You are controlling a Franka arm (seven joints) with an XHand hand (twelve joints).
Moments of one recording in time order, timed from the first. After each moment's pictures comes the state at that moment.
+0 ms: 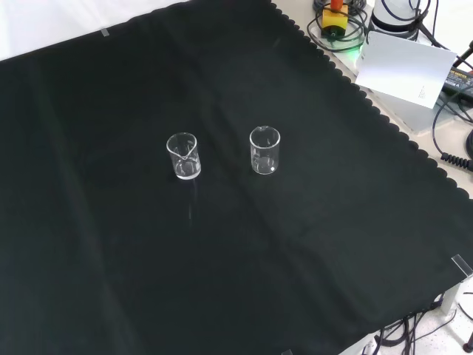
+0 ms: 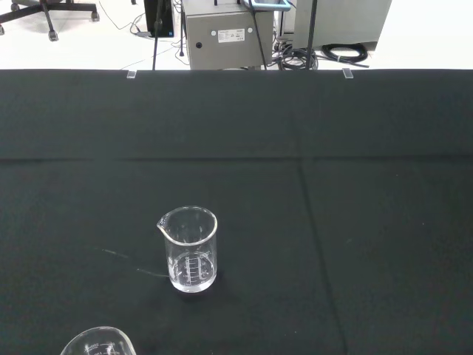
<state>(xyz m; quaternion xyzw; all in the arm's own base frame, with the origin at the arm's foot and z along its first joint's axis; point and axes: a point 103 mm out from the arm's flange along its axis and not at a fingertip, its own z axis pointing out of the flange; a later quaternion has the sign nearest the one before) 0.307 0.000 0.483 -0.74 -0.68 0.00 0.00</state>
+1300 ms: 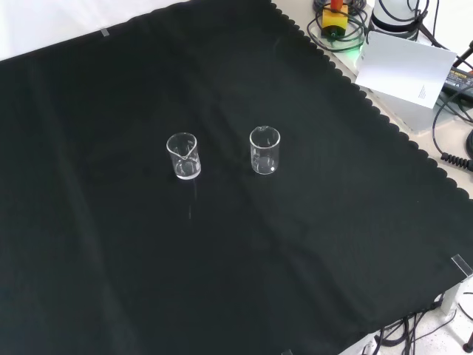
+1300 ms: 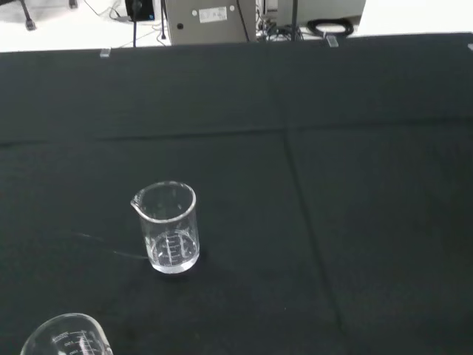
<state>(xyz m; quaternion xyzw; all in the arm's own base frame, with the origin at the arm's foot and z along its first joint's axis) 0.325 -0.020 0.435 -0.75 -0.66 0.01 0.03</state>
